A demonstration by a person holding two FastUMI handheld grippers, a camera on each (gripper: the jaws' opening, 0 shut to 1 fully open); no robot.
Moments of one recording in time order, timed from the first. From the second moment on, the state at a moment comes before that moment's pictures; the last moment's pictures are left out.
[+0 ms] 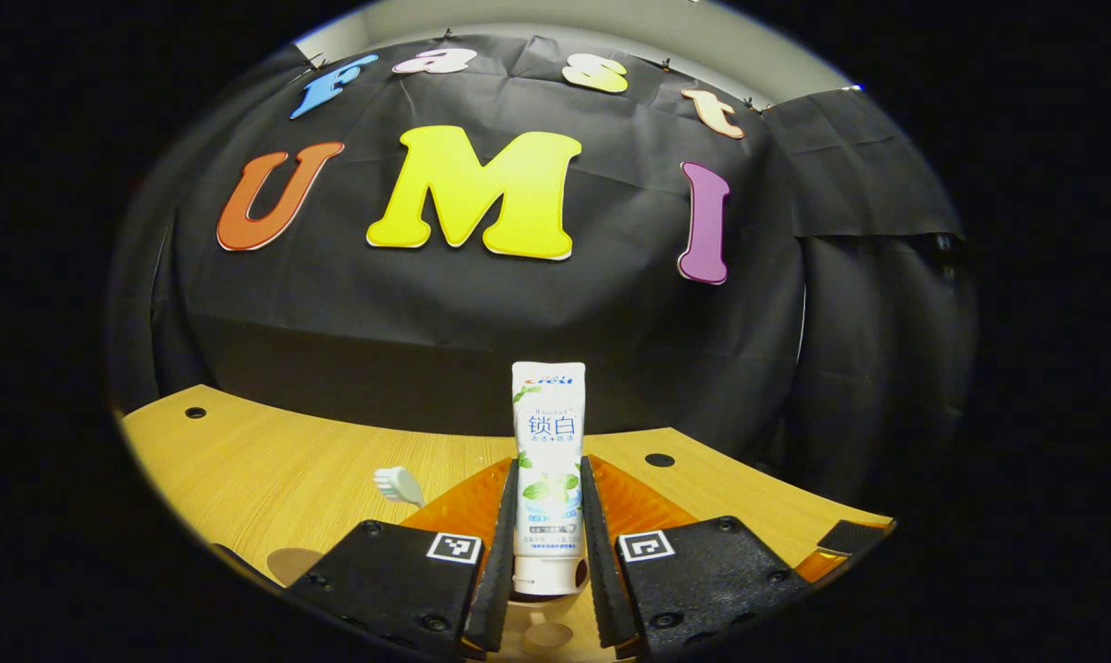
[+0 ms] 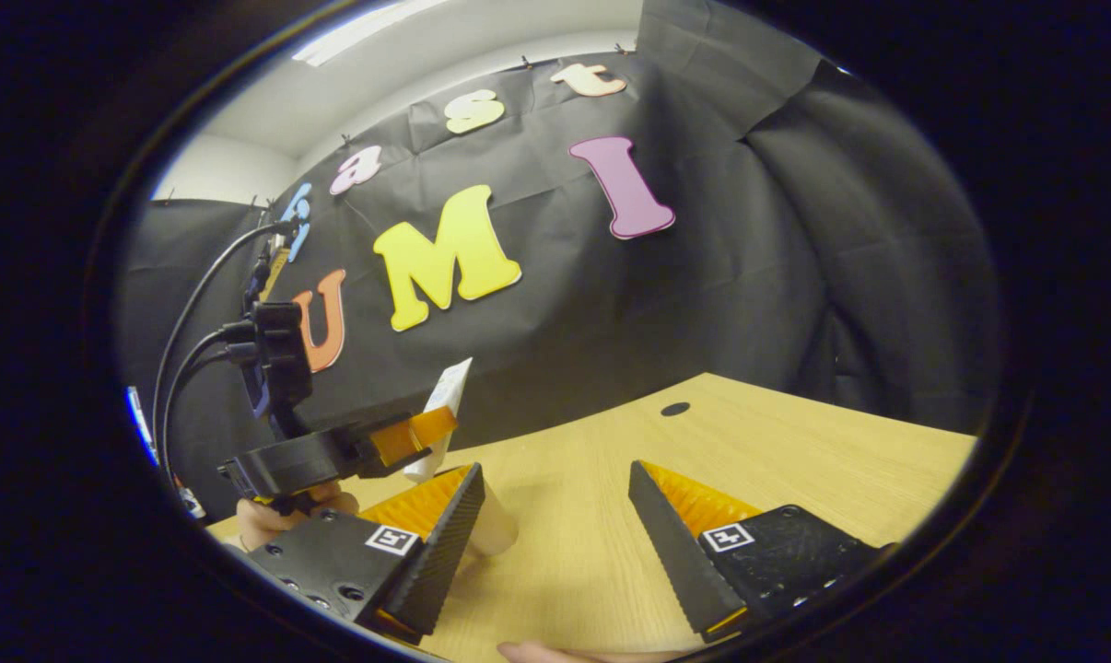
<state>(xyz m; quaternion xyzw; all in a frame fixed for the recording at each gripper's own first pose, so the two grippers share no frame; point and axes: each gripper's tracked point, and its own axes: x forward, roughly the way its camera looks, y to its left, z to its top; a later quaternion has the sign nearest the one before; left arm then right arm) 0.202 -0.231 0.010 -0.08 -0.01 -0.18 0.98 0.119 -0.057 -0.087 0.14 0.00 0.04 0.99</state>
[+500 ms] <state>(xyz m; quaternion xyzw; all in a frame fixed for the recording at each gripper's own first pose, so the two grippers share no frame) 0.205 -0.232 -0.004 -0.07 0.01 -0.17 0.98 0.120 -0.055 -0.092 0.14 0.01 0.04 0.99</state>
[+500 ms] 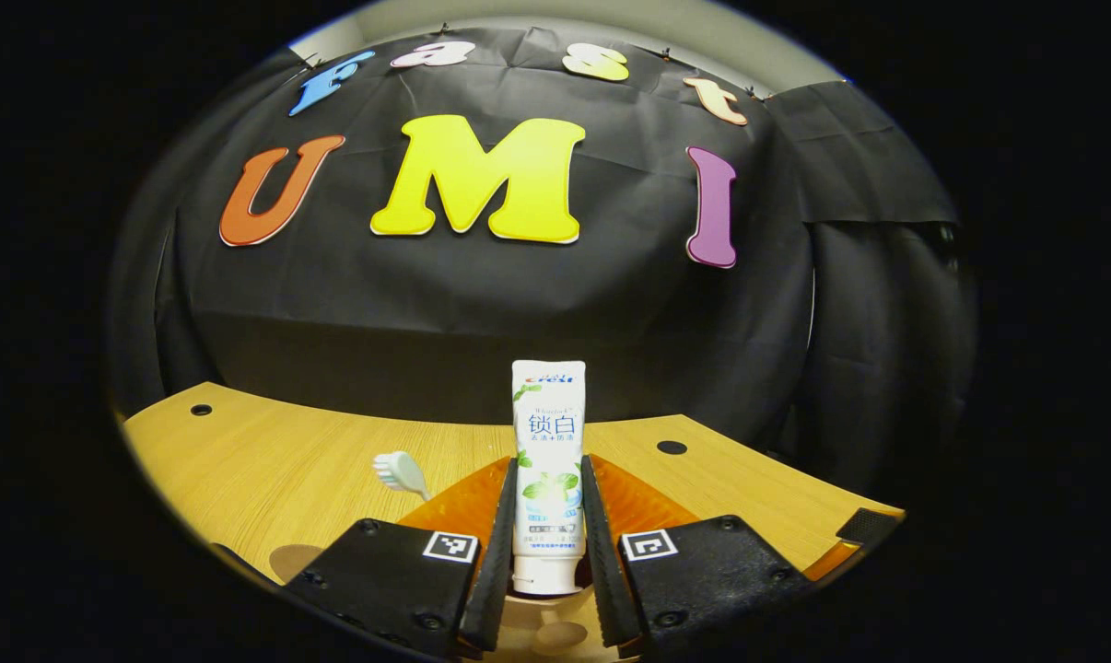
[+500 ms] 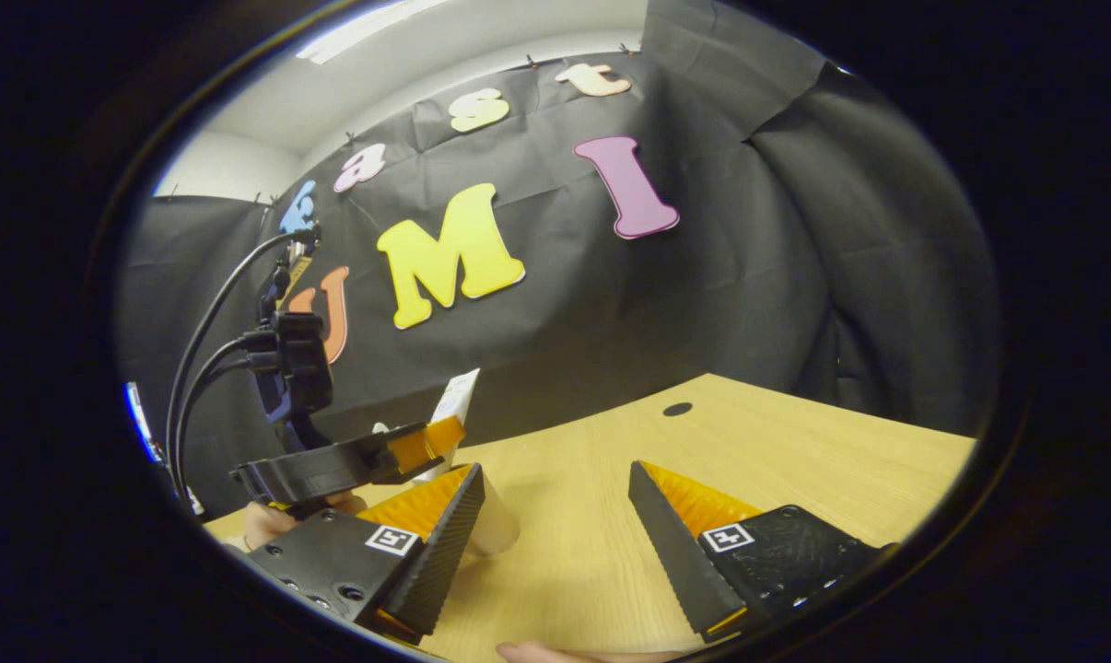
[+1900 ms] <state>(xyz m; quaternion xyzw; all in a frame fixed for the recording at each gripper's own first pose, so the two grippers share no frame) 0.043 -0.084 0.021 -0.01 -0.03 -0.15 0.99 0.136 0.019 -0.056 0.03 0.17 0.07 0.98</state>
